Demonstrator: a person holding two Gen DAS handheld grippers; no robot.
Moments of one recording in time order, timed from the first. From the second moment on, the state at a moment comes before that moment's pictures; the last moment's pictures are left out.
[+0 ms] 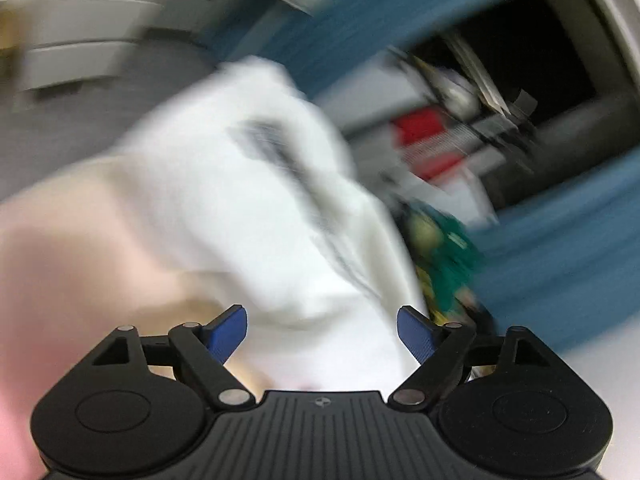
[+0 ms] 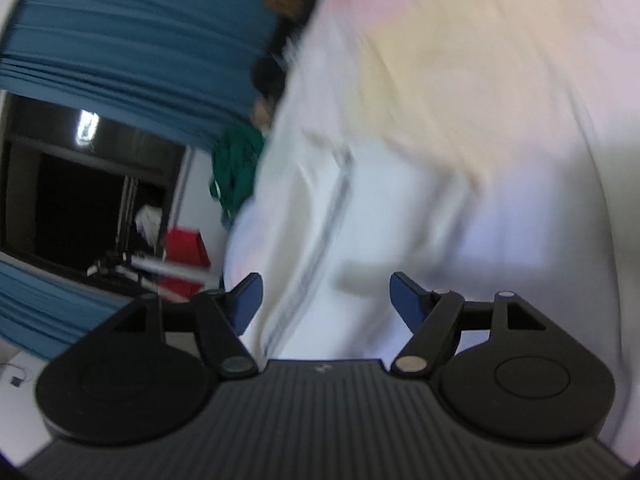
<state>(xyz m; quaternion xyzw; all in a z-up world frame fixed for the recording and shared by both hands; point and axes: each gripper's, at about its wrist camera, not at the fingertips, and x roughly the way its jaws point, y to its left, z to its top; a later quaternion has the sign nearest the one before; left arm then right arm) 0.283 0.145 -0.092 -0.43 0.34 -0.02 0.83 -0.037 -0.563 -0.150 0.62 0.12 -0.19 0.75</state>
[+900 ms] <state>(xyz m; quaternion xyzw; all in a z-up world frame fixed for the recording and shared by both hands) 0.339 0.153 -0.091 -0.43 0.32 0.02 0.85 0.023 -0.589 -0.149 0.55 0.11 -0.23 0.79</state>
